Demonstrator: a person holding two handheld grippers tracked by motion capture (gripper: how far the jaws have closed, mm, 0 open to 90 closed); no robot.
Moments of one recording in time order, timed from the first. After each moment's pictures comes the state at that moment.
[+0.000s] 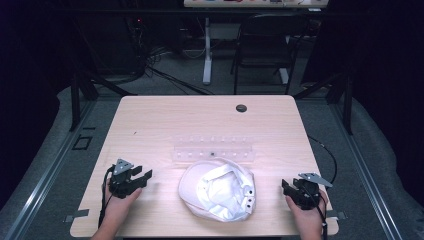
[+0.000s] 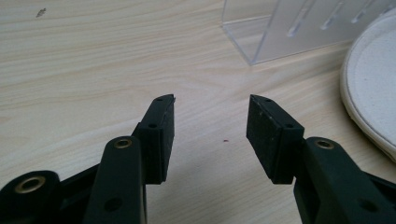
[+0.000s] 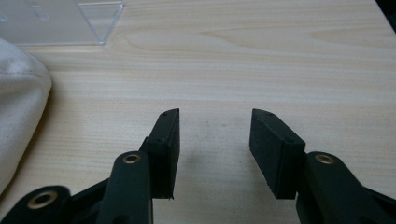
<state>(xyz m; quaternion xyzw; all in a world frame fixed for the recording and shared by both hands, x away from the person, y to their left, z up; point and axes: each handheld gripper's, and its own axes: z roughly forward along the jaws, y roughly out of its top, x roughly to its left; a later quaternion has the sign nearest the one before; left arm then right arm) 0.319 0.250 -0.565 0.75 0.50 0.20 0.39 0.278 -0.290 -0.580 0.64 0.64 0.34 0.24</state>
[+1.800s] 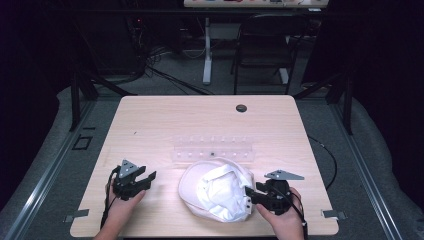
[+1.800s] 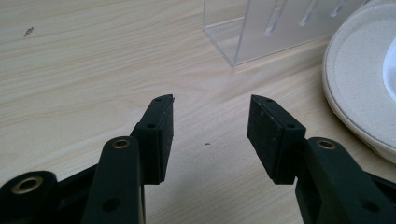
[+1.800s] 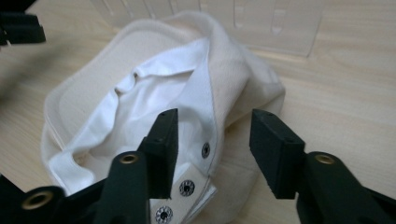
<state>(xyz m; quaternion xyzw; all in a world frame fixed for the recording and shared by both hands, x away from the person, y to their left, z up) 0.313 0.238 -0.562 0.76 0.47 0.21 0.39 0.253 -0.193 -0.512 0.54 0.74 0.38 0.12</state>
